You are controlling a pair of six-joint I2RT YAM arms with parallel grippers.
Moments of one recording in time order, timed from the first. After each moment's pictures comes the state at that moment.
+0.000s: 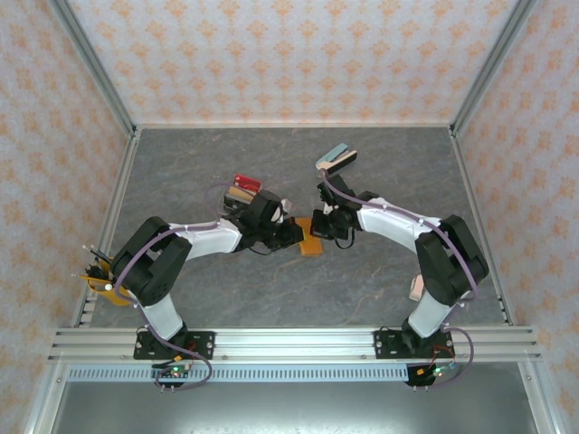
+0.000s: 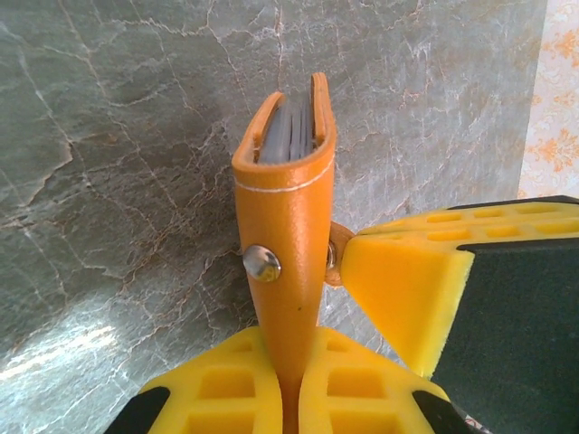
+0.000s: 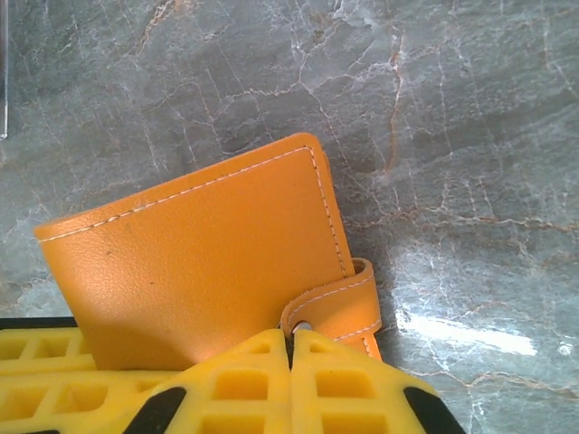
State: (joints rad) left arm -0.60 1.73 0.88 0.03 0.45 -0.93; right arm 0.58 1.68 1.08 -0.55 -0.23 0.68
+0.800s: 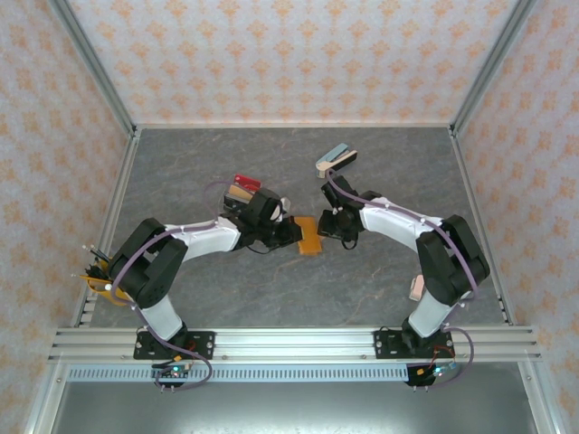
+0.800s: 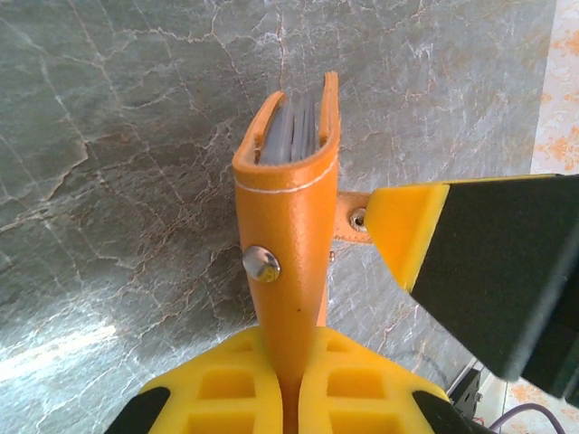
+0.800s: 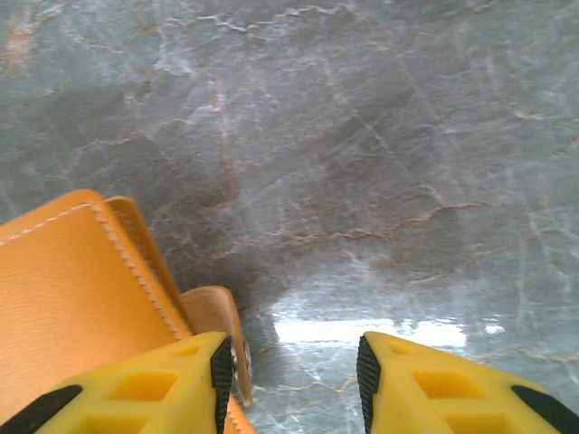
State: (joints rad) left arm -0.60 1.71 0.91 -0.04 0.44 -0.91; right arm 0.55 1.68 1.07 -0.61 -0.08 0.71
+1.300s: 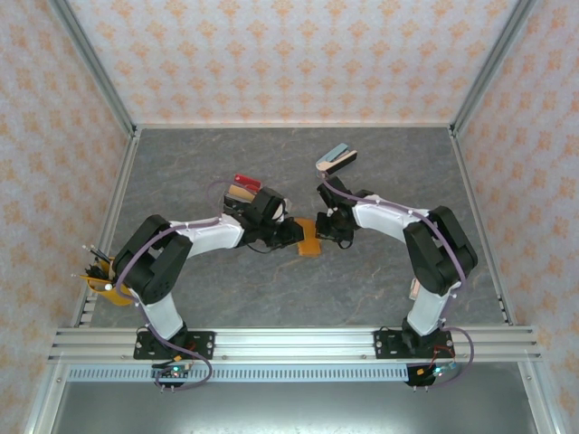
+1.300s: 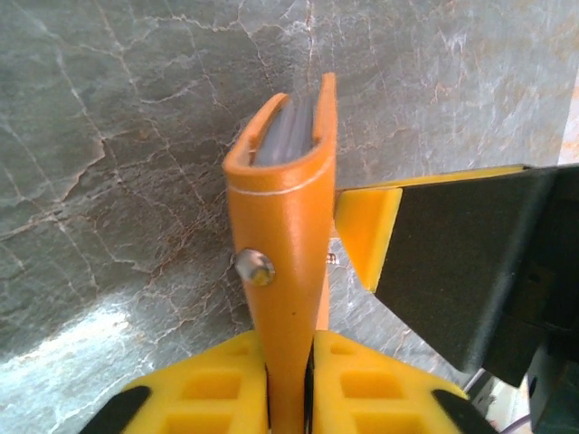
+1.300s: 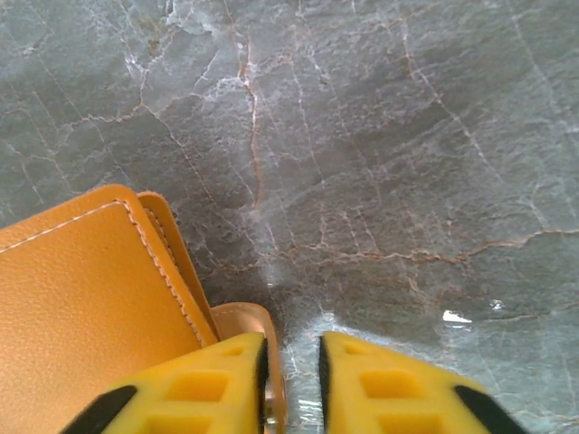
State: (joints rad) left arm -0.60 1.74 0.95 -0.10 0.43 -0.89; right arm 0.55 1.77 1.10 -0.59 -0.15 0.67
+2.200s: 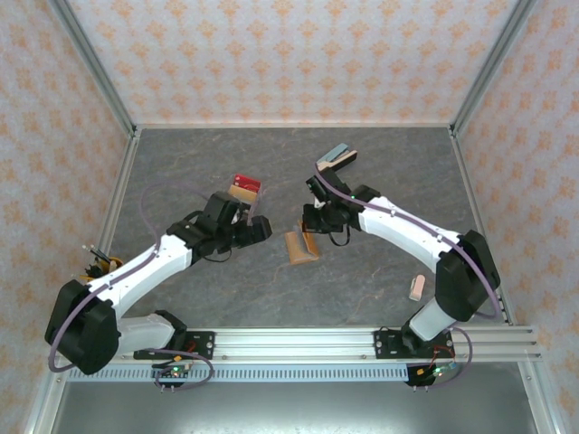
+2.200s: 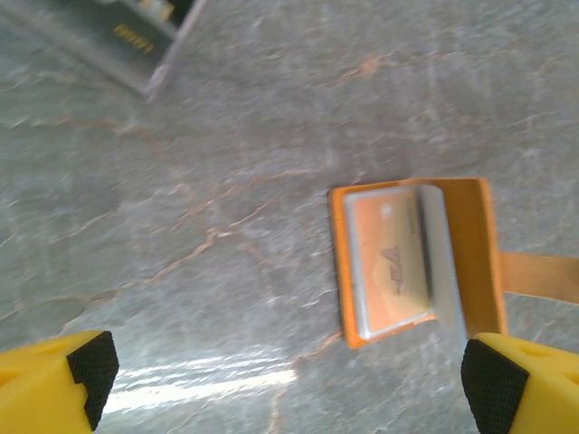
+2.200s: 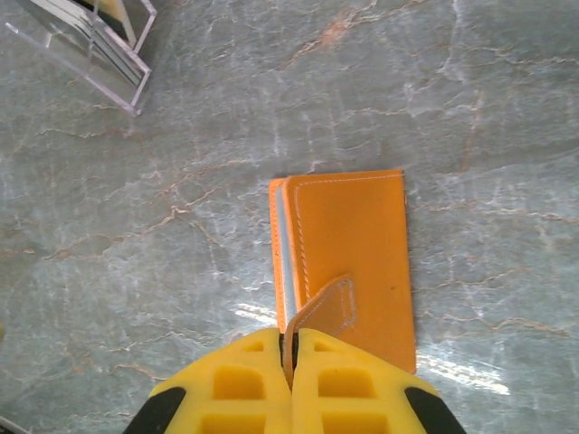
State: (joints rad) left arm -0.49 1.21 0.77 -0.49 0.11 -0.80; right arm 0.70 1.57 1.22 -0.71 -0.12 0.64
